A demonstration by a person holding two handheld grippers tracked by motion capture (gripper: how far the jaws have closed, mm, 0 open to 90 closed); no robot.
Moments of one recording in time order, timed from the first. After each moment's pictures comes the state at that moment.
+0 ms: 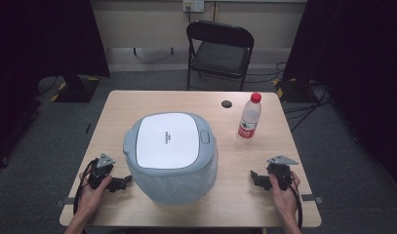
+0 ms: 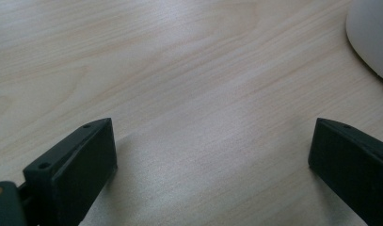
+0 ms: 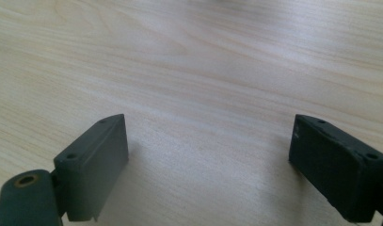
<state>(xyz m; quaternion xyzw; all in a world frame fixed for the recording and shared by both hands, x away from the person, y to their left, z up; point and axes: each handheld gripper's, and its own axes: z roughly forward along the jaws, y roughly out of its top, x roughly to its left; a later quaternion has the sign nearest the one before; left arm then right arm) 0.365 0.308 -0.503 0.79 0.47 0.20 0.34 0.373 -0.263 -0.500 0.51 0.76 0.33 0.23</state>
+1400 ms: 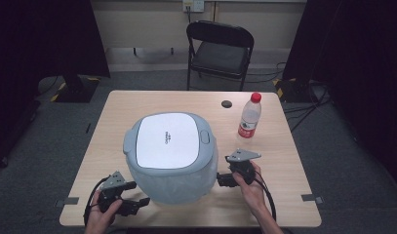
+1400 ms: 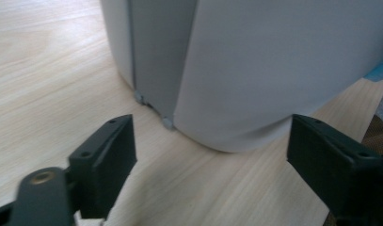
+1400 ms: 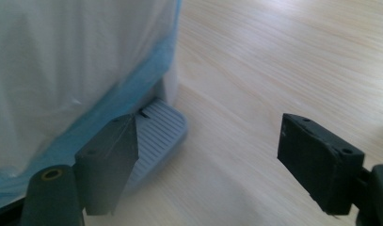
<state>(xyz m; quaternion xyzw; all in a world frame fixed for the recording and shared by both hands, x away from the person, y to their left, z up) 0.295 0.248 -0.472 0.81 0.38 0.08 0.44 0.371 -0.147 -0.460 0.35 0.82 0.43 0.16</state>
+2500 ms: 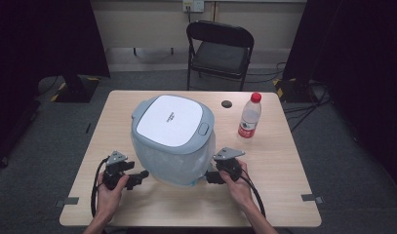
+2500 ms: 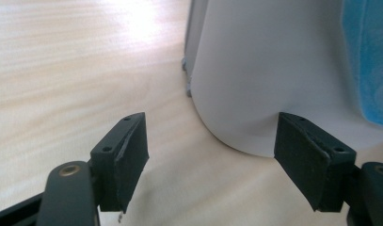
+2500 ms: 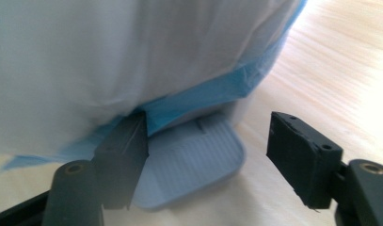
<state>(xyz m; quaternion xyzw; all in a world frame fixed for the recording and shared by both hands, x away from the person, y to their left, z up) 0.357 0.250 -0.468 0.75 0.49 0.15 0.42 0.387 -0.115 -0.472 0.33 0.83 0.42 0.17</state>
